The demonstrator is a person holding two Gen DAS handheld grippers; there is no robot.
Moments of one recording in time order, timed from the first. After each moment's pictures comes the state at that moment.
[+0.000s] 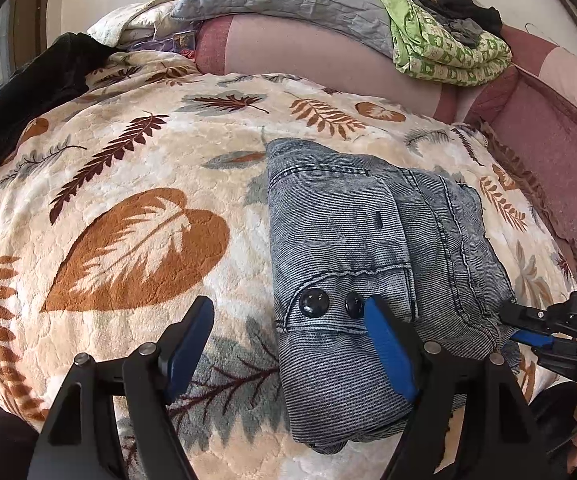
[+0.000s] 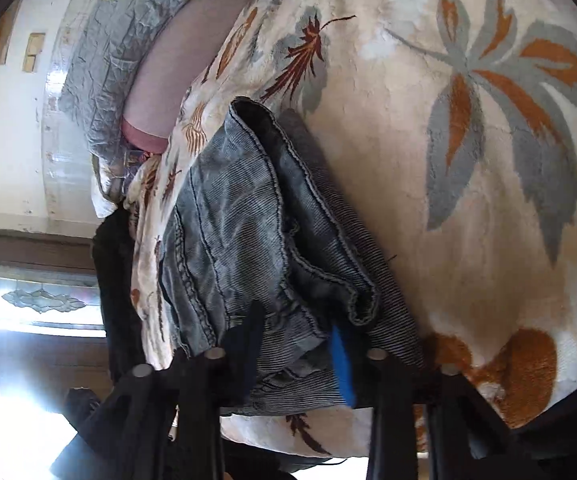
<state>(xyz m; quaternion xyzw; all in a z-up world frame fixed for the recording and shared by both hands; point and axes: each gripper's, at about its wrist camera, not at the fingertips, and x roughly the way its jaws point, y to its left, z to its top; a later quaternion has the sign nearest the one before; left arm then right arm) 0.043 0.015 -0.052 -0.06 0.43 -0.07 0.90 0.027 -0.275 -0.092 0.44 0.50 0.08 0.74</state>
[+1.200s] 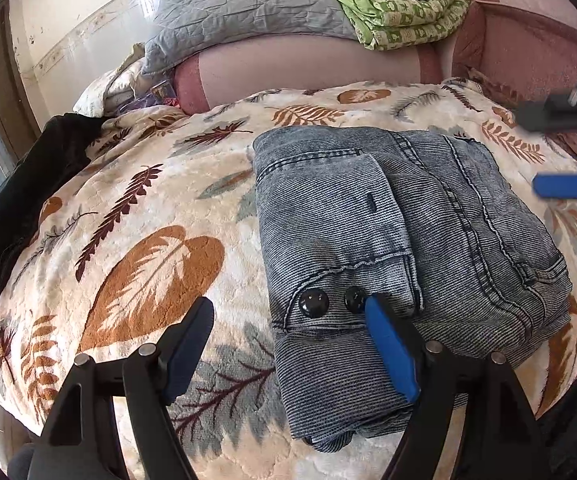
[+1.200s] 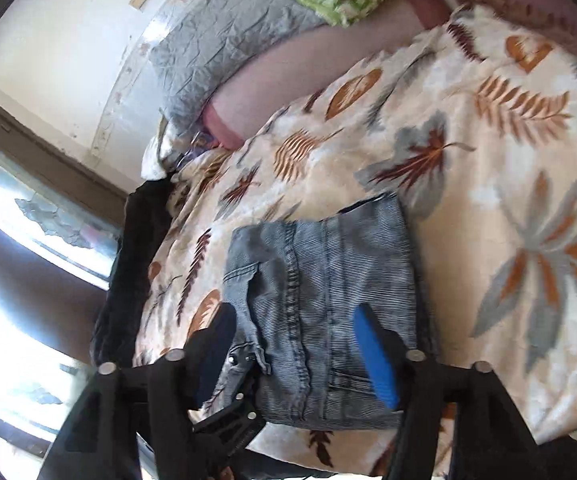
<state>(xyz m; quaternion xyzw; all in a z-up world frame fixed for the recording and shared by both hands) 0.025 -0.026 -0.056 0.10 0.39 -0.05 0.91 0.070 -0.251 -0.029 0.33 0.46 0.16 0.81</state>
